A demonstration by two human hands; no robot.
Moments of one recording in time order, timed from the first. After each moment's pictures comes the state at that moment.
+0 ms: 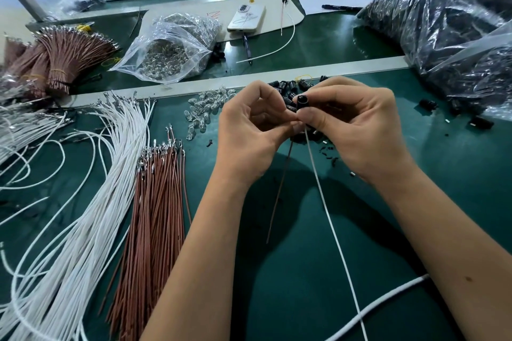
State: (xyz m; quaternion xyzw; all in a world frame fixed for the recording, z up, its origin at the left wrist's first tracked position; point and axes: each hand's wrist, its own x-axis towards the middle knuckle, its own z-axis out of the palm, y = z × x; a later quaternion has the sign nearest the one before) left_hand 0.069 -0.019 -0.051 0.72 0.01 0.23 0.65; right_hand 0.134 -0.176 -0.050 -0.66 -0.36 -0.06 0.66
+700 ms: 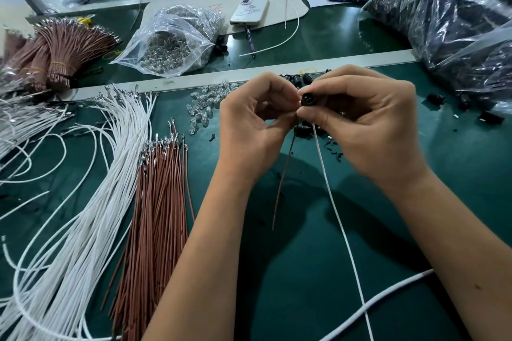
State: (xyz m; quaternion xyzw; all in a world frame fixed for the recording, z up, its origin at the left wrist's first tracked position) left_hand 0.070 -0.018 -0.049 0.76 -0.04 0.28 0.59; right_hand 0.128 -0.176 -0.045 -0.67 -0.41 -0.14 0.60
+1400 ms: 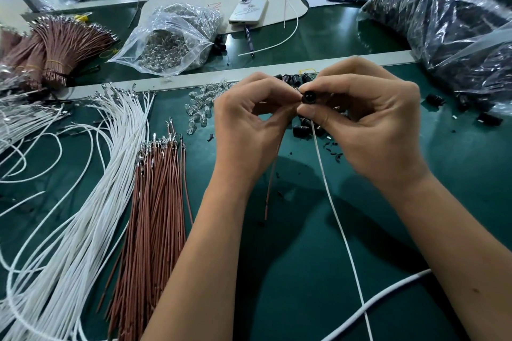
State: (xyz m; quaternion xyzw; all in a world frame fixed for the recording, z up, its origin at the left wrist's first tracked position) left_hand 0.071 -0.016 -0.049 0.76 -0.06 0.34 0.55; right_hand 0.127 -0.176 -0.044 -0.67 -0.42 -0.16 0.59
